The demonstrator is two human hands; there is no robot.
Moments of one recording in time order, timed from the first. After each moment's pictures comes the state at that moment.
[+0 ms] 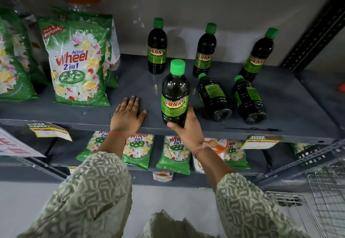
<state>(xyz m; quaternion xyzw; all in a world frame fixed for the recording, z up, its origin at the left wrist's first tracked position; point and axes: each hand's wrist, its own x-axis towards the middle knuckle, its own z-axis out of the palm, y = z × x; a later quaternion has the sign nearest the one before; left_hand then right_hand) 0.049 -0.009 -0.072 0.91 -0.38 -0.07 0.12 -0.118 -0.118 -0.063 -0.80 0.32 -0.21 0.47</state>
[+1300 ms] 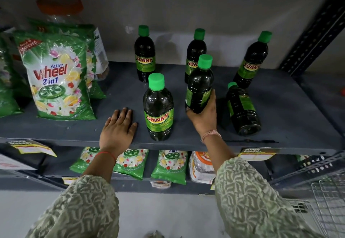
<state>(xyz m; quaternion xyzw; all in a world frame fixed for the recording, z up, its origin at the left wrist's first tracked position) 0.038 -0.021 -0.081 0.92 -0.36 -0.04 0.10 -0.107 -0.224 -0.064 -0.73 0.39 -0.36 0.43</state>
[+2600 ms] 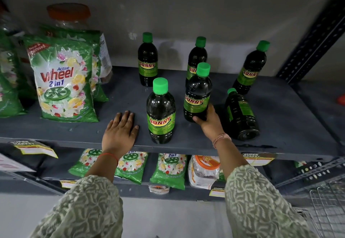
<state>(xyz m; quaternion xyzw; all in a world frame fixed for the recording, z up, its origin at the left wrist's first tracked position) 0.038 -0.023 -0.080 0.92 -0.36 -0.04 0.11 -0.126 -0.242 -0.059 -0.75 0.33 -0.25 0.50</state>
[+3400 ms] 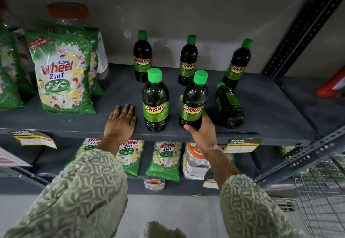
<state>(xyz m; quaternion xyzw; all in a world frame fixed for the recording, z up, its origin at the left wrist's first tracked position) 0.028 -0.027 -0.072 0.92 -0.38 -0.07 0.12 -0.172 -0.186 -0.066 -0.79 0.37 -0.28 0.40</state>
